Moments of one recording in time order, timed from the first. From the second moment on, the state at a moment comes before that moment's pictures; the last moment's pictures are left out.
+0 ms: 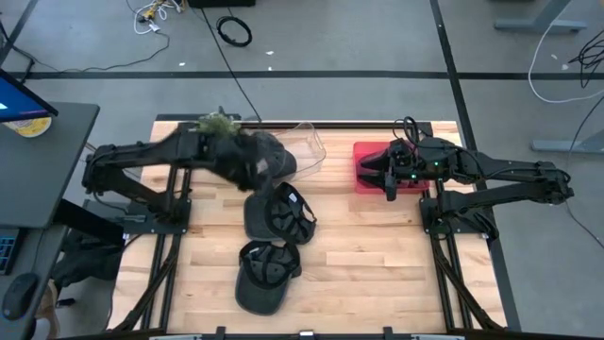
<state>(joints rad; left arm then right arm) 0.04 1.37 1.50 -0.96 0.13 -1.02 -0.10 0.81 0.84 -0.36 0.03 0.45</state>
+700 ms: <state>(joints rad) -0.41 1.58 1.50 -1.11 0.05 -1.74 -0.10 0.81 0.84 -0.45 -0.03 0.41</state>
